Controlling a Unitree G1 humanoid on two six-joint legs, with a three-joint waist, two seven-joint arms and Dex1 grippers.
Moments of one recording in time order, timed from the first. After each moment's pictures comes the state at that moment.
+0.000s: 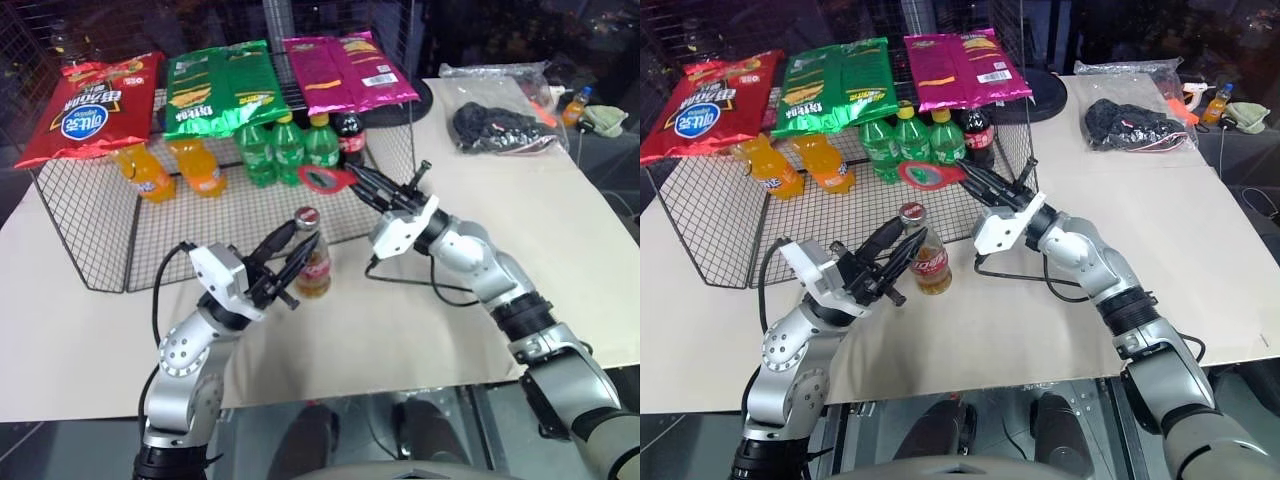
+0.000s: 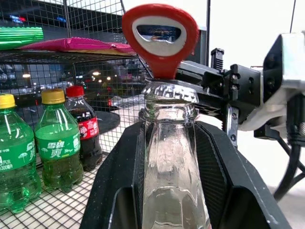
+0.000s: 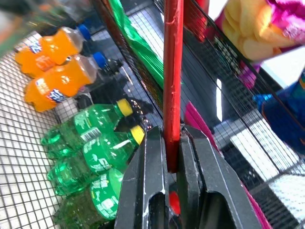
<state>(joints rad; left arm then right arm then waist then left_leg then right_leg) 0.05 0.33 0.04 -0.40 -0.45 -0.09 -0.66 -0.70 -0.33 0.32 0.34 -0.43 -0.71 0.16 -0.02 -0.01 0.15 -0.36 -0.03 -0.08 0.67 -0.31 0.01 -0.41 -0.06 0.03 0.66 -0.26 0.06</state>
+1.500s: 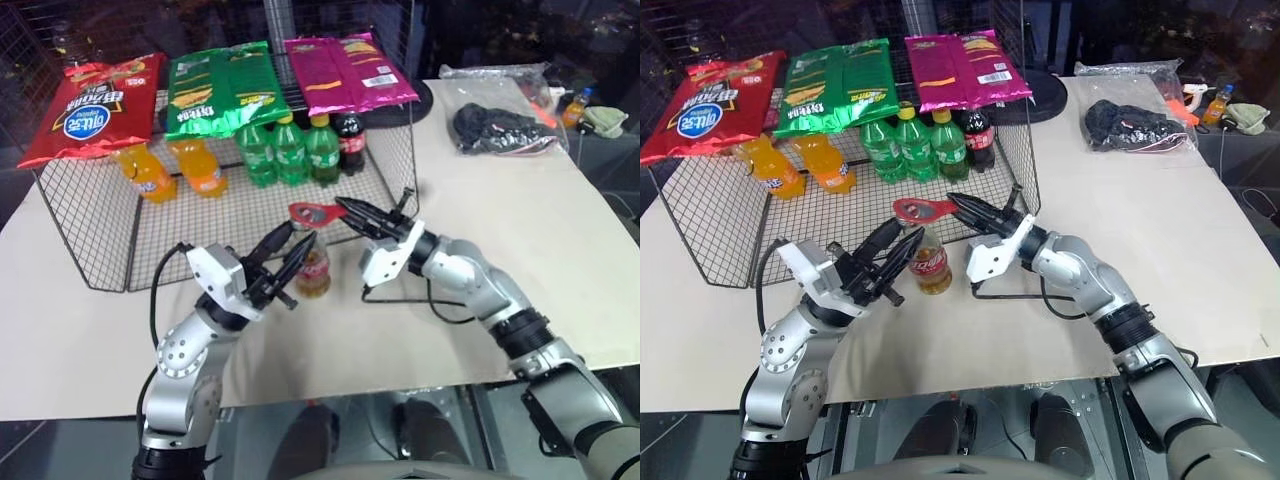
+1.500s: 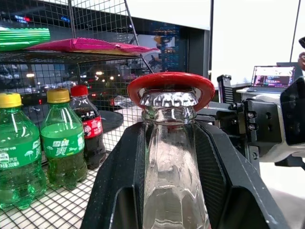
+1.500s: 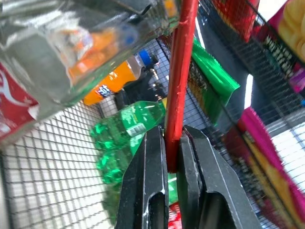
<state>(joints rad) 0.05 0.33 0.04 -0.40 -0.45 -0.09 -0.65 -0.65 -0.34 0.38 0.28 -0.58 -0.70 0.18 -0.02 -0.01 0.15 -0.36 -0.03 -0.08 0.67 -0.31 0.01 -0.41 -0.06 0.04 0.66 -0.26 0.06</state>
